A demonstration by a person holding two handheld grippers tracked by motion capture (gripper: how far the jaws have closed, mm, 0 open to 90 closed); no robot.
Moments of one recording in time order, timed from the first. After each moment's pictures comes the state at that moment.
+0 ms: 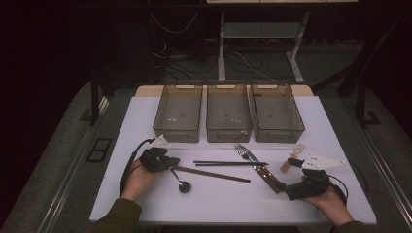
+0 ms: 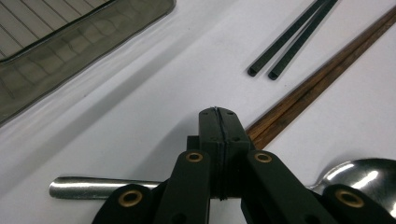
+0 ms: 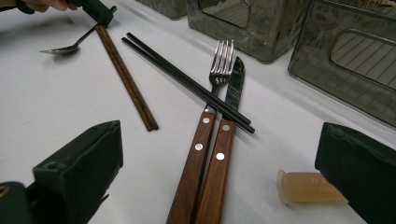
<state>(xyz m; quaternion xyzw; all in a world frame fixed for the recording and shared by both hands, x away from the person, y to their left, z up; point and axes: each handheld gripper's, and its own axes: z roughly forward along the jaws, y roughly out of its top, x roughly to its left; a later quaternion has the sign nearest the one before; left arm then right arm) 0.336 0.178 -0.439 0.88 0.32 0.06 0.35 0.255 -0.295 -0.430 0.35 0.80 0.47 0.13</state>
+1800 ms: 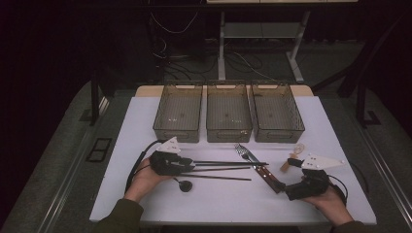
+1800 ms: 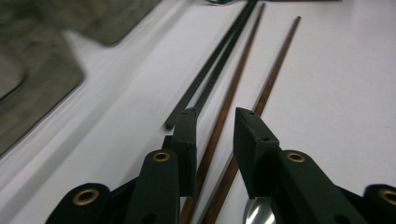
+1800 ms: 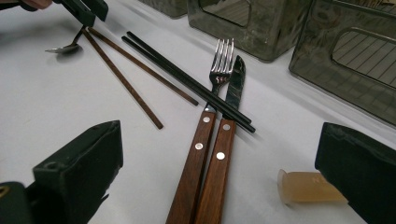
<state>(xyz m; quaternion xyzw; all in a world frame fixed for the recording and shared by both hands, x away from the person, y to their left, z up) 0.331 0.139 -0.429 0.90 0.18 0.03 0.40 0.255 -0.294 -0.430 0.34 0.80 0.47 0.13</state>
